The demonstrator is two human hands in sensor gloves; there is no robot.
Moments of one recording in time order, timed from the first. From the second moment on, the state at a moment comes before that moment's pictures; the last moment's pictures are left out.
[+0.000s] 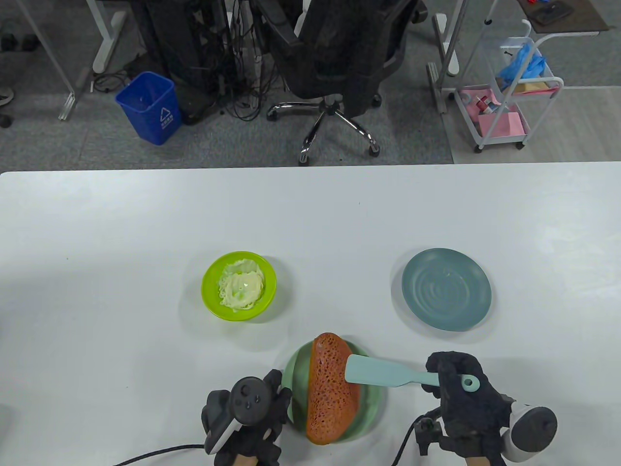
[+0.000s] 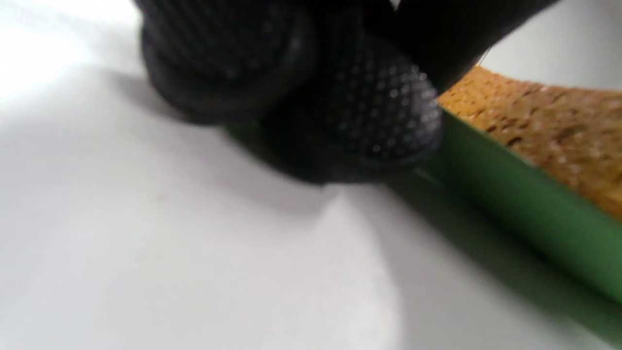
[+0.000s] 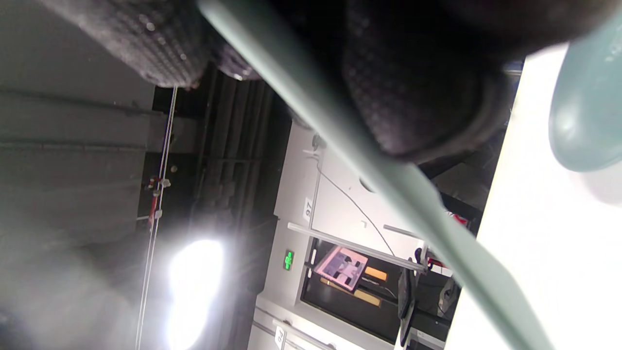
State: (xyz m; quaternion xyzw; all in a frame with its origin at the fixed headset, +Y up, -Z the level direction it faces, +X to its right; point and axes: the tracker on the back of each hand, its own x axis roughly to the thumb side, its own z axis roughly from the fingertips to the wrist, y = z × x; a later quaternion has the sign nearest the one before) left_hand -0.145 -0.780 -0.128 -0.12 -0.04 0.25 0.96; right_hand 0.246 -0.722 -0.113 0.06 -0.24 0.73 0.64
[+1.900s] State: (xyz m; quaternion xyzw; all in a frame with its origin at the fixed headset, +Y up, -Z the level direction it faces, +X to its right) left_hand -0.146 -0.780 -0.128 -0.12 -0.04 0.25 0.96; right_hand 0.247 -0.722 -0.112 0.04 -0.23 0.71 0.66
